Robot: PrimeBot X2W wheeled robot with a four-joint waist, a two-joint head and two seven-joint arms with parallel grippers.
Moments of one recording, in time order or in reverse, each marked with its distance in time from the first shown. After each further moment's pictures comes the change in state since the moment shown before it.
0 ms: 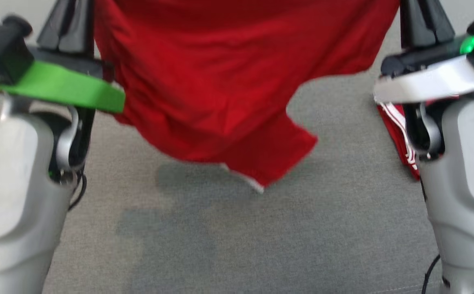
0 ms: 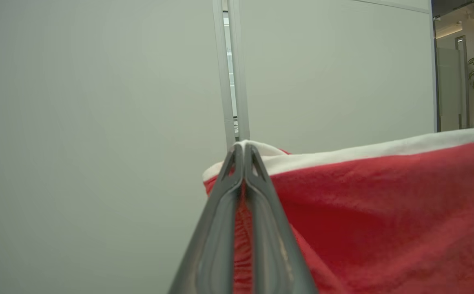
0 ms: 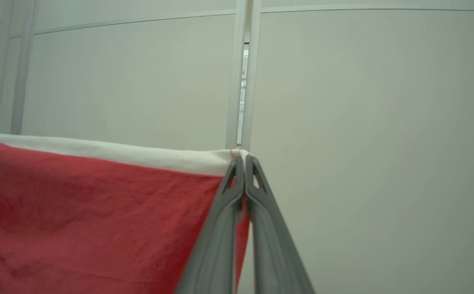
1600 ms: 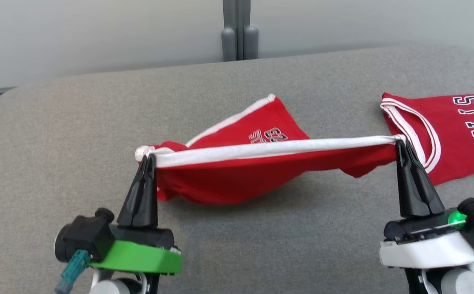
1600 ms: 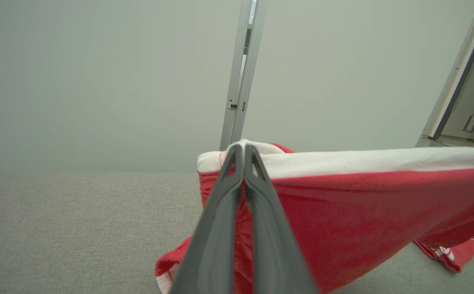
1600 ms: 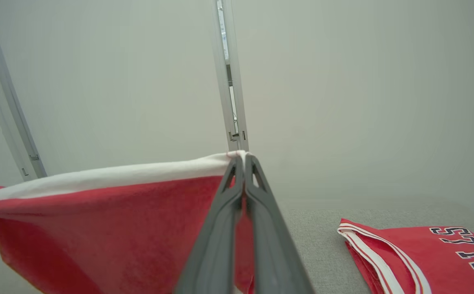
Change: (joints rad) left arm 0.642 -0.206 0.036 -0.059 0.089 -0.003 -0.197; right arm 0.693 0.092 -0.065 -0.273 0.023 0.000 -0.071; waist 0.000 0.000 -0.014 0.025
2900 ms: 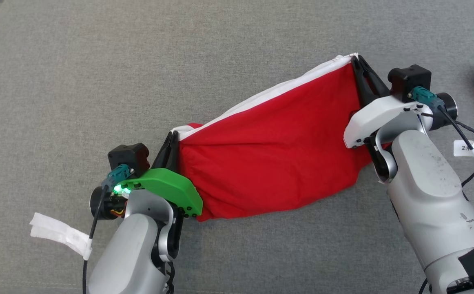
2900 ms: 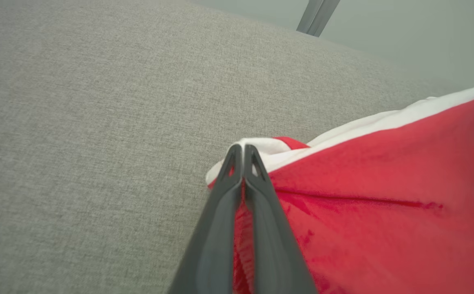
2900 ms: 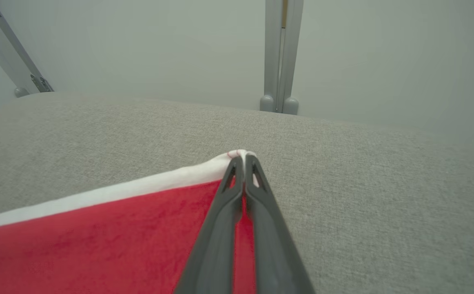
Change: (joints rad) left arm -0.317 -0.086 -0.081 0.415 -0.118 0.112 0.201; right arm -0.780 -0.051 0.099 0.989 -0.053 0.000 -0.023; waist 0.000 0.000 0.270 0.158
